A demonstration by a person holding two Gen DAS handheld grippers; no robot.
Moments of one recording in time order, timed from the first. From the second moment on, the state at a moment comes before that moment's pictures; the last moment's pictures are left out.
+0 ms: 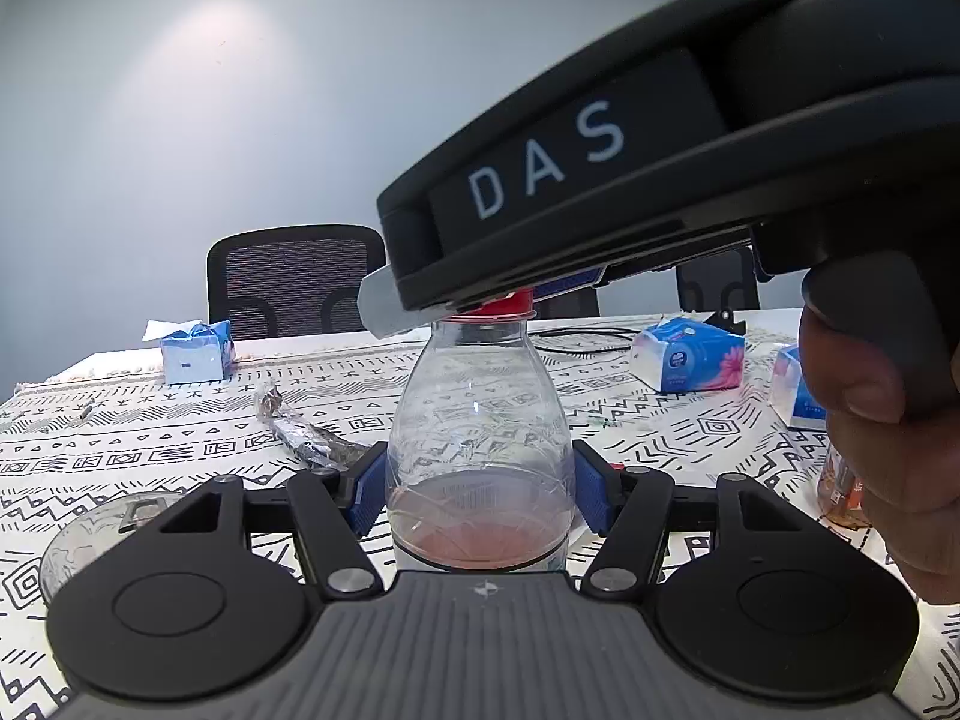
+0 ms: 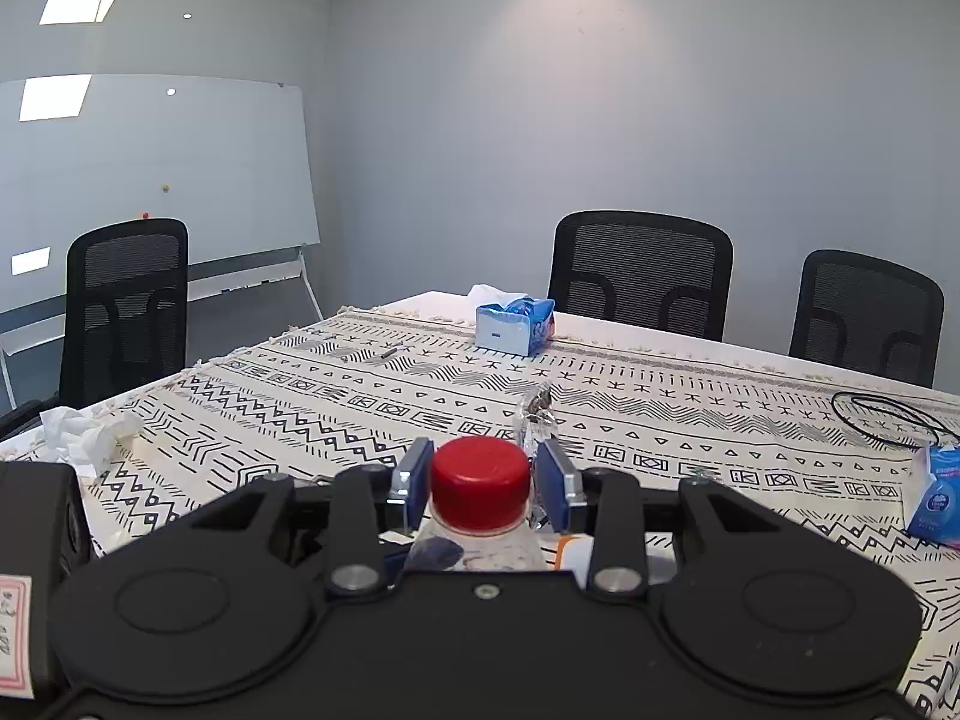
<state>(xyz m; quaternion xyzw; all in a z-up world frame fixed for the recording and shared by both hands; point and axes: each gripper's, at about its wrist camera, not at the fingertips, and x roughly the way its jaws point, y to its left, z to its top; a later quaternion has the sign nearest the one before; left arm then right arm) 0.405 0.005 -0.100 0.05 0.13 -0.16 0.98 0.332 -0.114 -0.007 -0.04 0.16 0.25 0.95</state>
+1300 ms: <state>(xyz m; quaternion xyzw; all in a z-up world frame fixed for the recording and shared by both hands) 0.360 -0.009 -0.091 0.05 0.12 -0.15 0.98 0.336 -0.127 -0.005 -0.07 0.13 0.31 0.94</state>
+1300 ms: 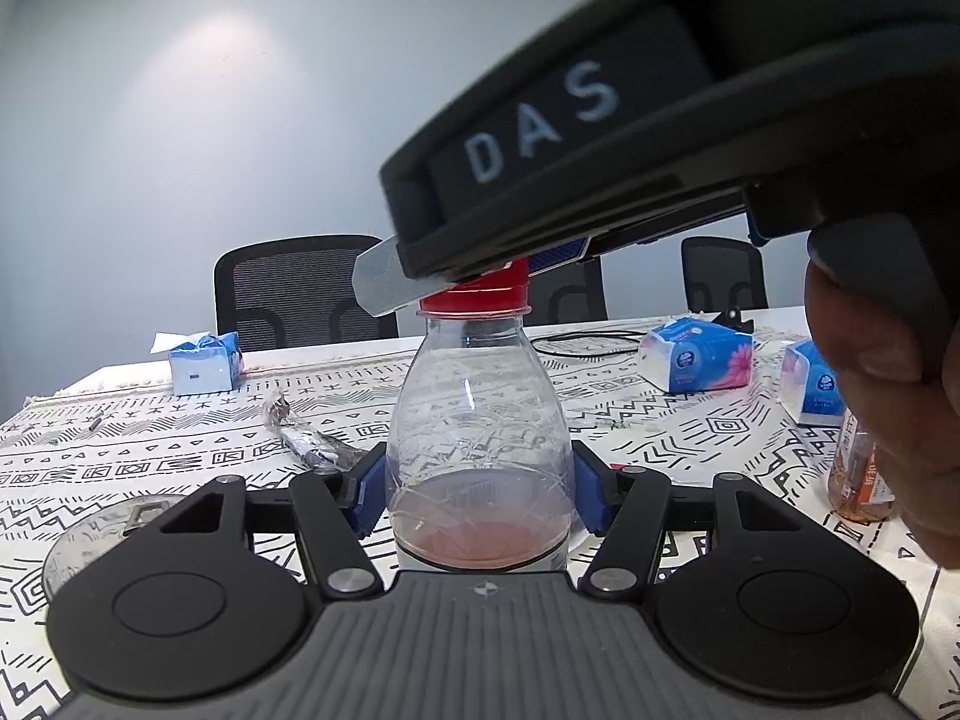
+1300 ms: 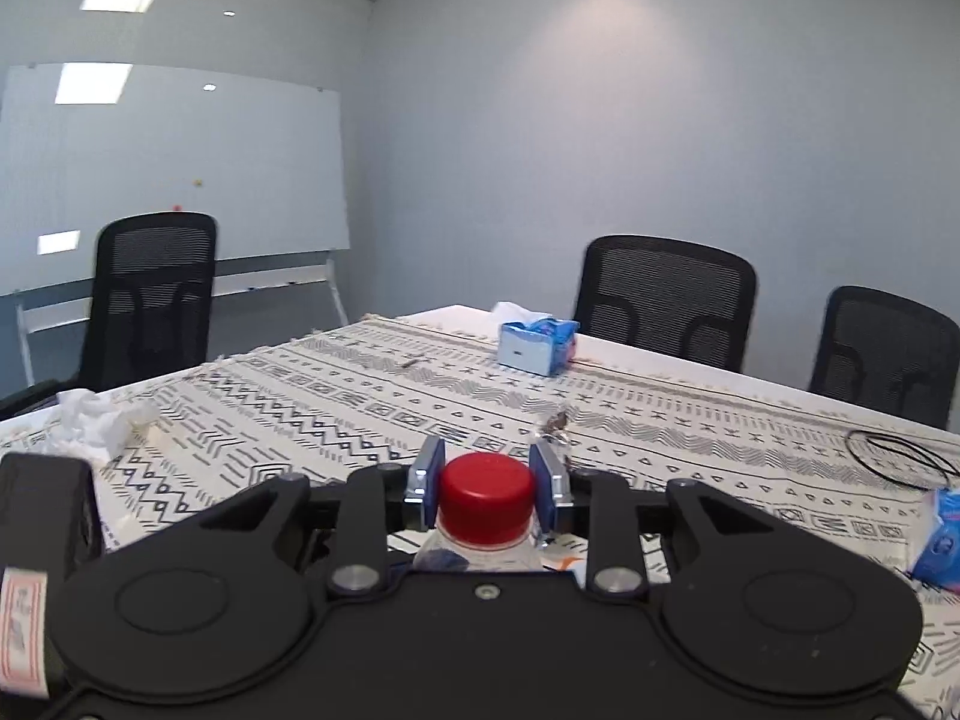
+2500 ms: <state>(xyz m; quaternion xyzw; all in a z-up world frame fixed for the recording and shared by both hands) 0.373 -0.006 -0.097 0.05 0.12 -0.16 0.98 0.362 -0.140 -0.017 -0.04 0.11 0.38 0.92</state>
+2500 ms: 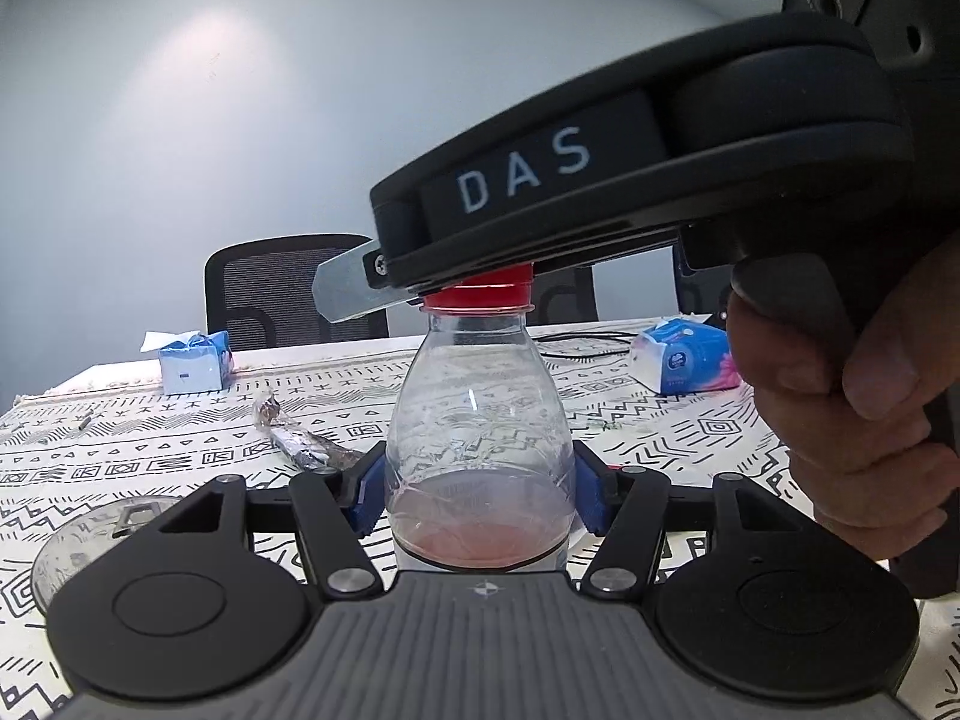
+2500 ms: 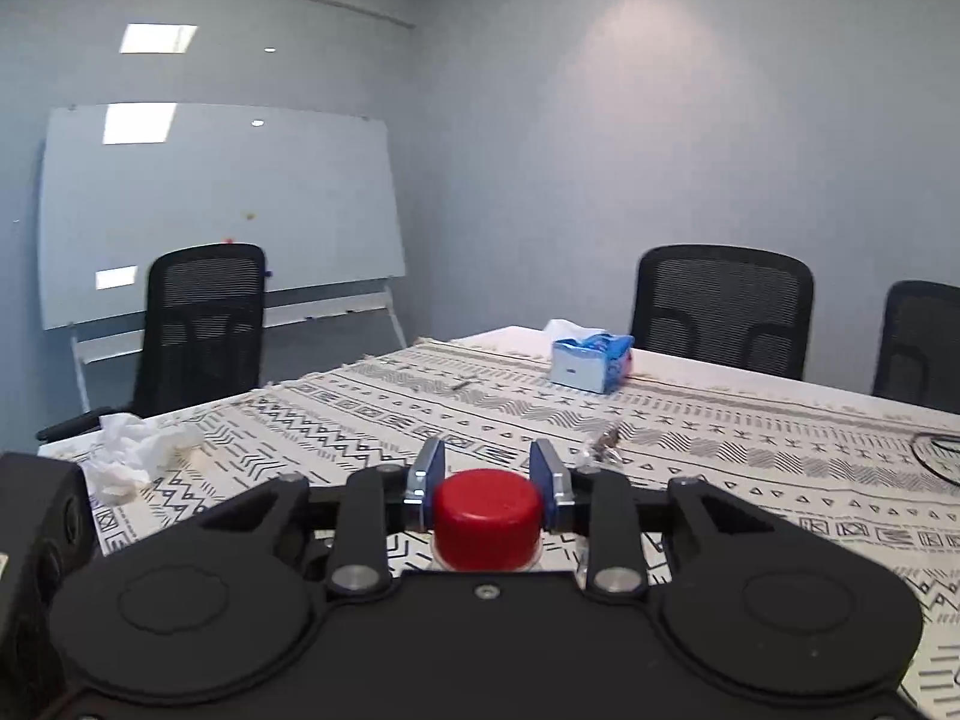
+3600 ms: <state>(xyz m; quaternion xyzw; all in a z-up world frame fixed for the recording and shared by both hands) 0.382 -0.003 -0.099 0.06 0.12 -0.17 0.98 0.340 -0.129 -0.020 -0.06 0.10 0.32 0.94</state>
